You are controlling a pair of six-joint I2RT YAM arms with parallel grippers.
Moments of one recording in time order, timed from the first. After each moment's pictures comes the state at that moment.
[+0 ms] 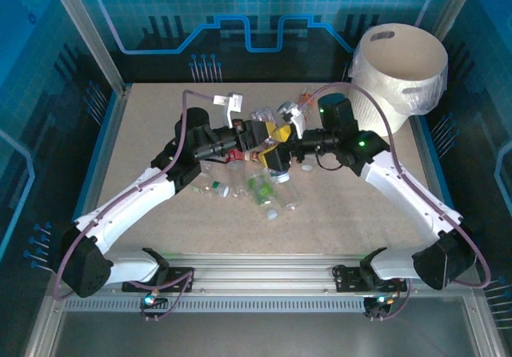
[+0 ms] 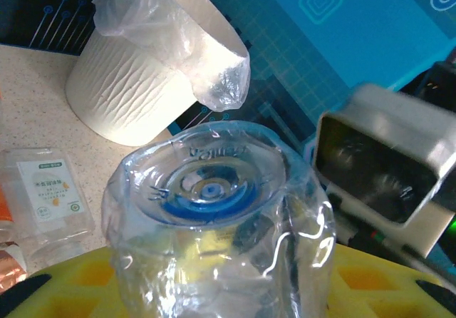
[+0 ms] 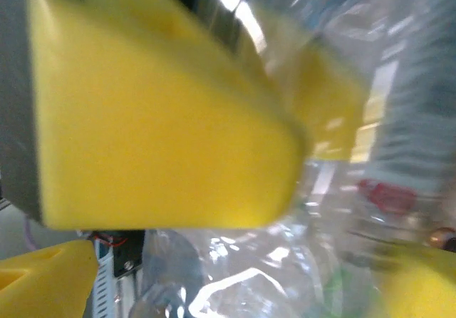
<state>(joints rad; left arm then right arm) -0.56 1.28 1.06 0.14 0.47 -0.73 0.53 1.33 1.28 -0.51 -0.76 0.03</state>
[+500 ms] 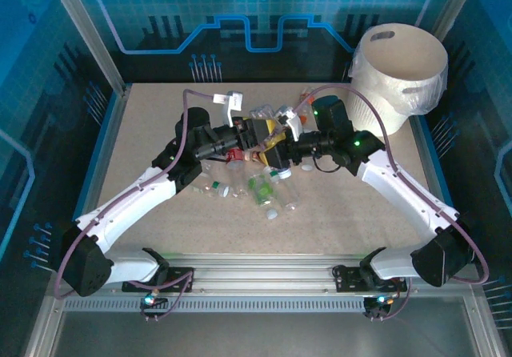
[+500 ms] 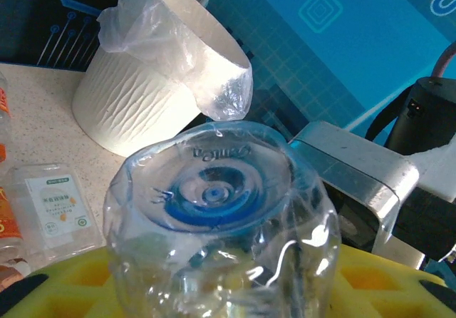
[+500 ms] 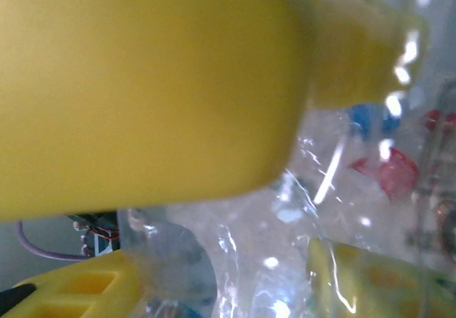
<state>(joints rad) -0.56 1.28 1.06 0.16 0.44 -0.71 0.54 1.34 1.29 -0.55 -0.69 0.06</state>
